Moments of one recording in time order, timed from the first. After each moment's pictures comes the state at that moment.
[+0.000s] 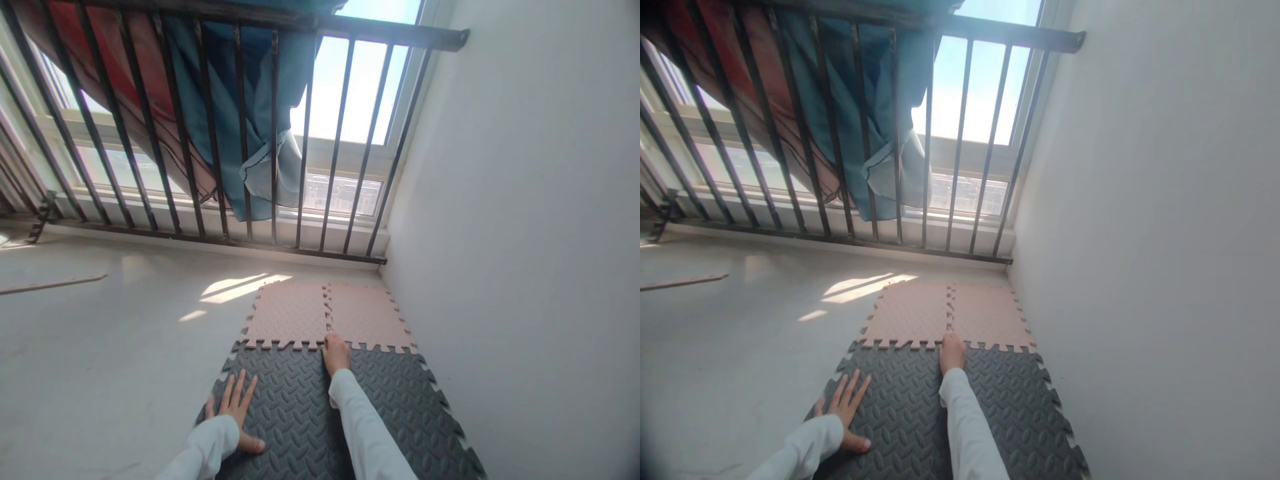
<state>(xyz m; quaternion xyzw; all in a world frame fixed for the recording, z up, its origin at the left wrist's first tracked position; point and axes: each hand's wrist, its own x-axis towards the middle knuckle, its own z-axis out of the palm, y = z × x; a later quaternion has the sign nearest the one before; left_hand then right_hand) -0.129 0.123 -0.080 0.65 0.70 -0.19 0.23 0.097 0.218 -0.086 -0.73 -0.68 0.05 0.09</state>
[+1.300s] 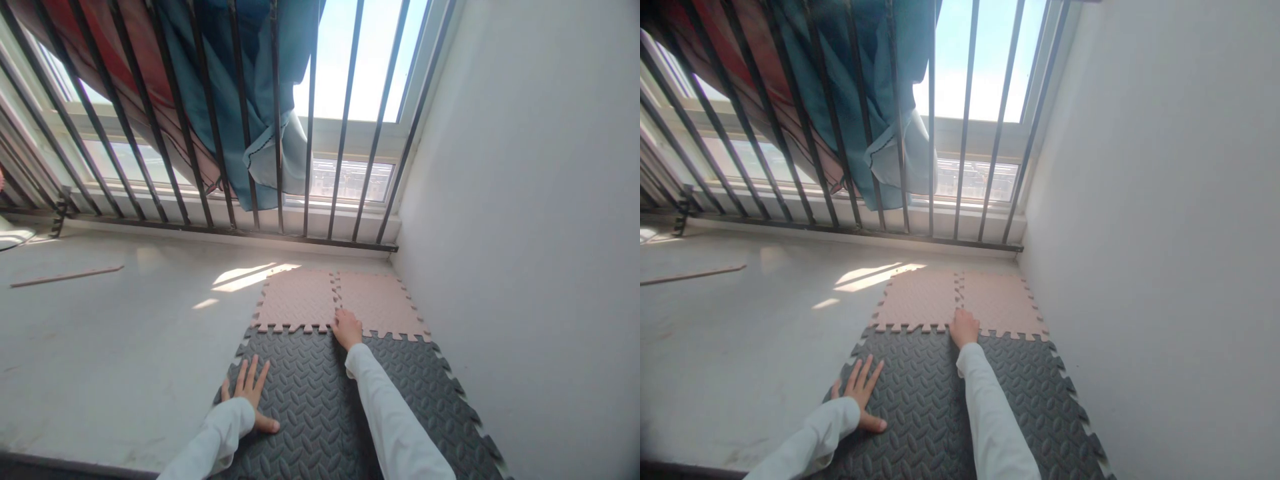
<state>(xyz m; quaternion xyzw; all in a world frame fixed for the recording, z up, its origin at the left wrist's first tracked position) -0.133 0.125 -0.096 0.65 0.70 -0.18 0.22 0.105 0.240 -0.074 -0.70 -0.71 0.05 0.06</state>
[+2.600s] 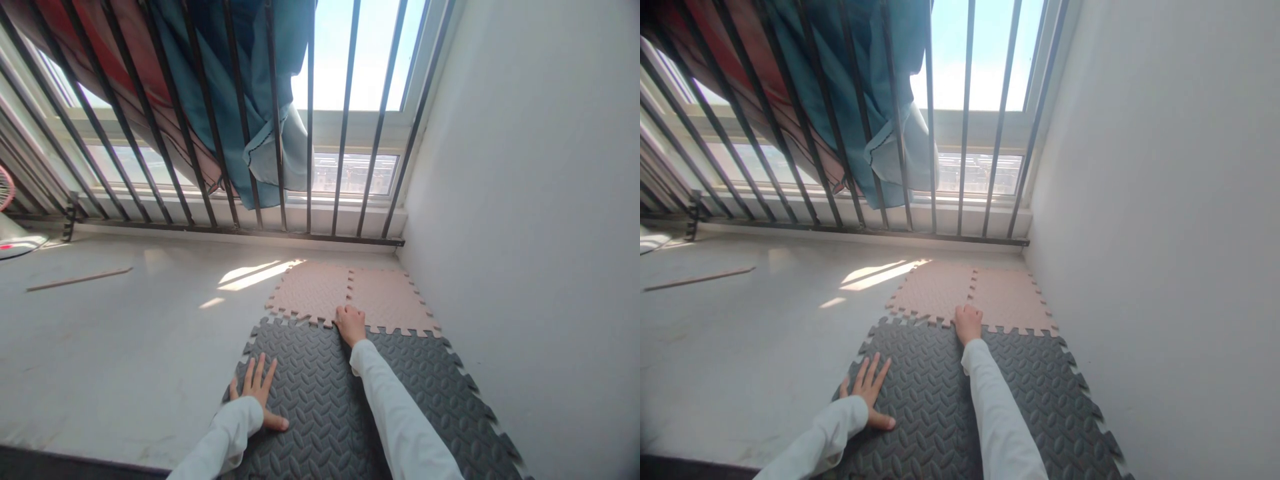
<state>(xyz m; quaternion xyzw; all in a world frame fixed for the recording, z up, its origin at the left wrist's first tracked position) -0.127 0.122 -0.075 0.64 0.70 -0.21 0.22 0.101 0.251 -0.087 -0.68 -0.74 -0.01 0.05</state>
